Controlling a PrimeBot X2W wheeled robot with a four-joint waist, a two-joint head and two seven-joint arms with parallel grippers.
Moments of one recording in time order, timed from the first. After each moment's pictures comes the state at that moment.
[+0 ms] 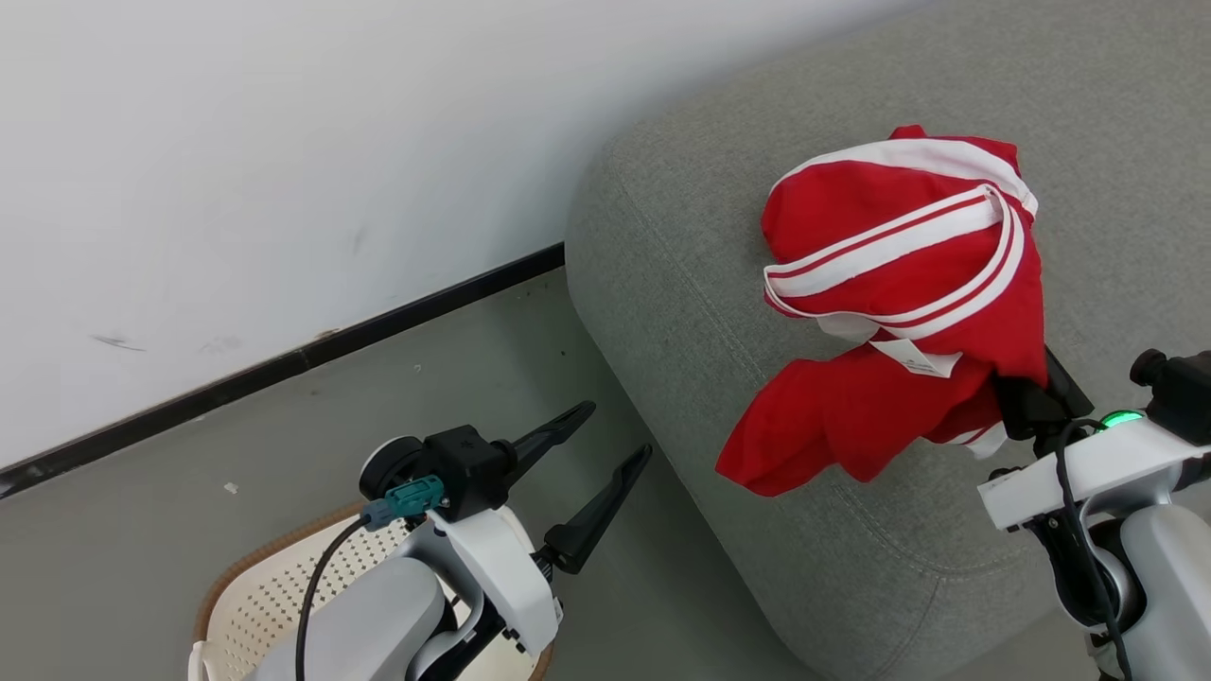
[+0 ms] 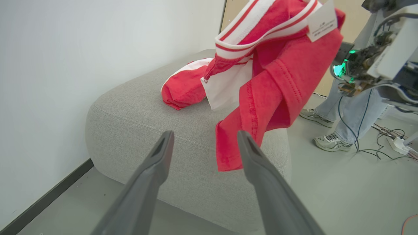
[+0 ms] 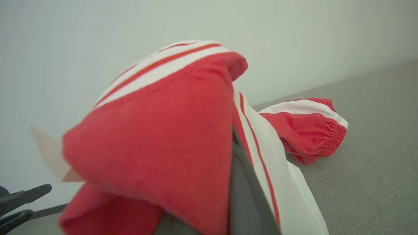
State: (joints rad) left arm -0.55 0.21 -0.89 0.30 -0.71 -0.13 -0.22; right arm -0.28 -0.26 0.18 0.16 0.51 0.12 -0.25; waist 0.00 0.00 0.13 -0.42
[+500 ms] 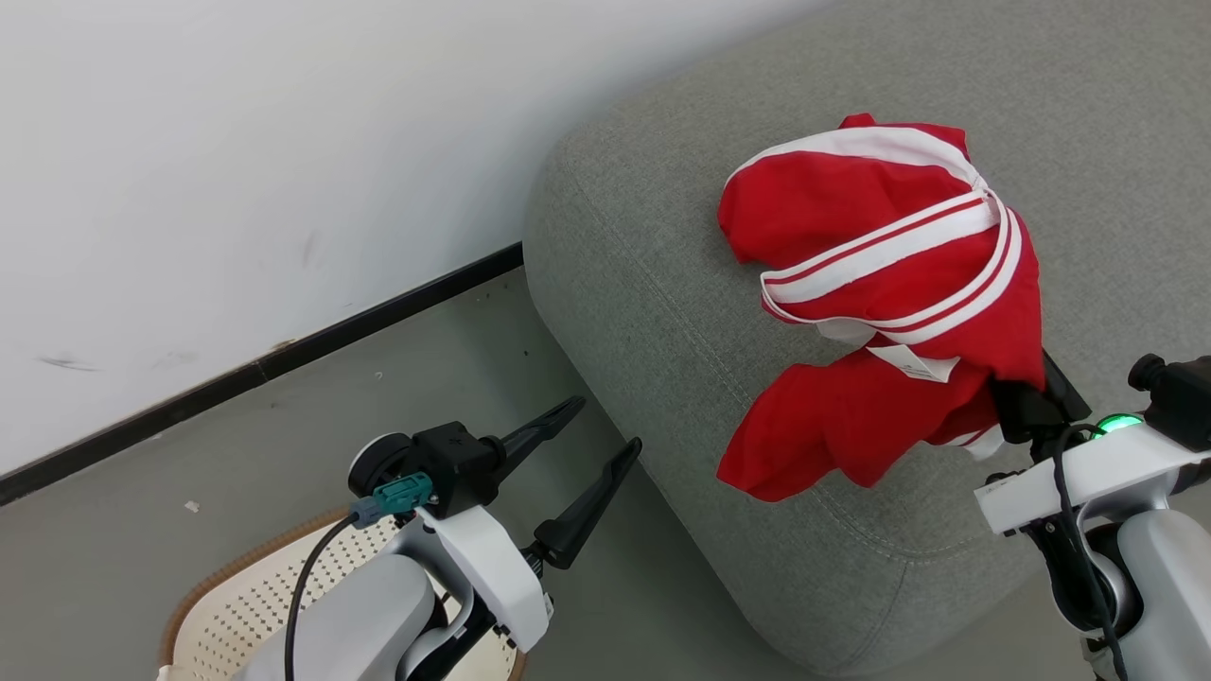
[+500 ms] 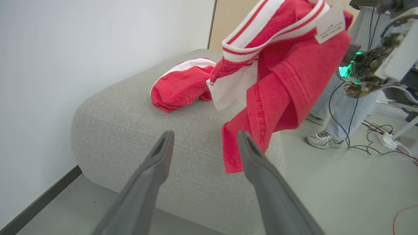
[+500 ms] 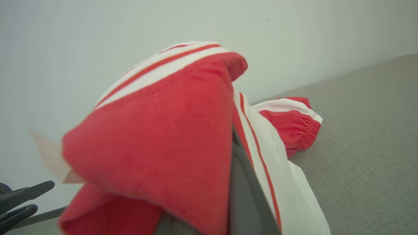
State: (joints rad) left arm -0.55 0.22 -0.88 0.30 -0.71 -0.13 -0.22; right arm -0.27 -0.25 0.17 0.14 0.50 0.12 -0.25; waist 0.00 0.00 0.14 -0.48
